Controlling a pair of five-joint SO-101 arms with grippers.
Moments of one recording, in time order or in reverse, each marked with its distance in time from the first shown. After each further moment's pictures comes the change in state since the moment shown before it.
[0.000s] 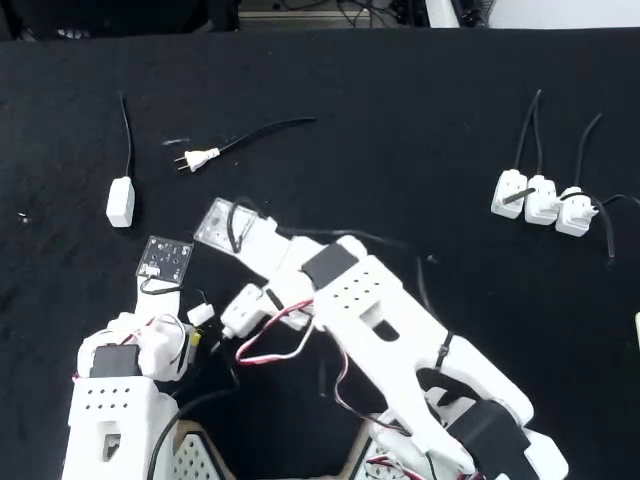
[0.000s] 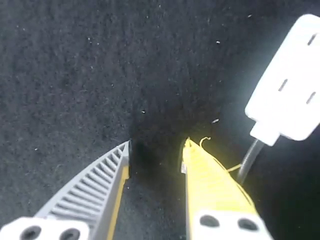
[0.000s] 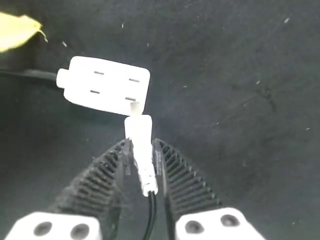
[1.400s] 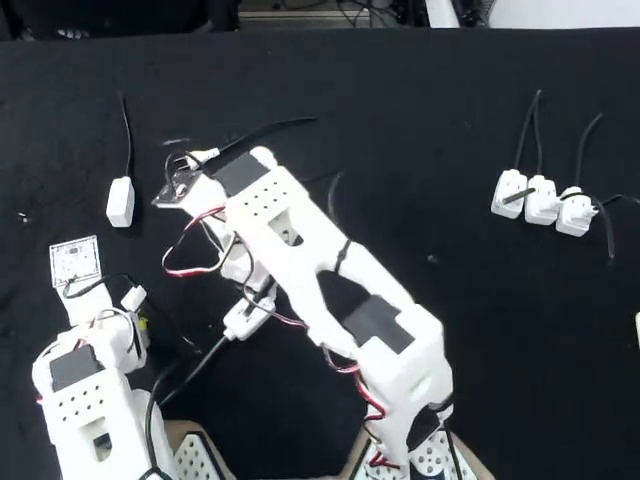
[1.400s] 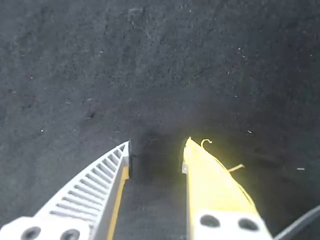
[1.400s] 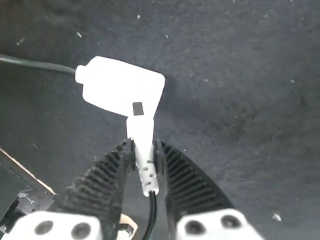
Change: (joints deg) left arm -22.9 0.6 -3.6 0.1 4.9; right arm -2.0 41.7 -55.1 38.3 -2.0
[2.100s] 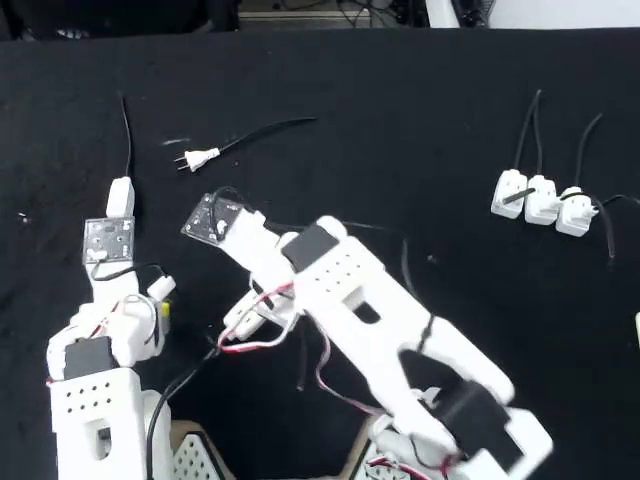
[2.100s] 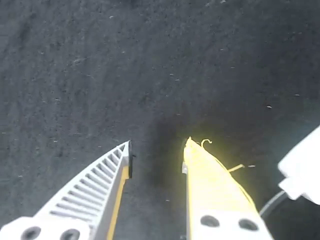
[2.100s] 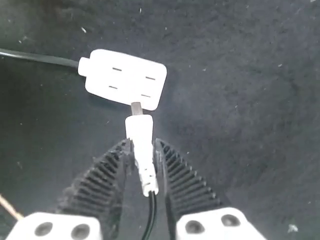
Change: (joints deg) left arm 11.3 0.0 -4.7 0.0 0.3; right arm -0.3 -32.1 42.6 -25.0 -1.2
